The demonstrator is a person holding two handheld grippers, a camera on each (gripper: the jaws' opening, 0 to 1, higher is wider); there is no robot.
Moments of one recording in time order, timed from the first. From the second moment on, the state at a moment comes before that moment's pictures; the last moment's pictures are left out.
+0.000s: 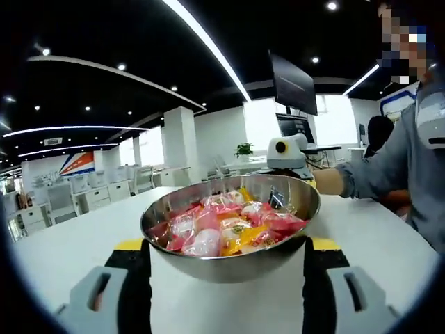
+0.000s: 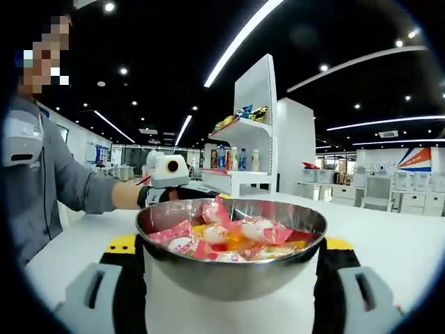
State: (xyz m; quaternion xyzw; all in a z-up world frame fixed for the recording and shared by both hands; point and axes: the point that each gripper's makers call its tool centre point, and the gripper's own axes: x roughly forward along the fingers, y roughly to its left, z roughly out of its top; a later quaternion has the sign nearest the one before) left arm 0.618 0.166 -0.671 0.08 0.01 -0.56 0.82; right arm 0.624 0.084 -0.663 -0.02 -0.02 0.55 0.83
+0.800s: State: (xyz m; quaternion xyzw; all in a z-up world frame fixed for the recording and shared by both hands) left arm 0.683 0.163 -0.722 0.10 0.04 -0.54 0.84; right arm 0.692 0.091 -0.726 -0.02 0.04 0.55 0.83
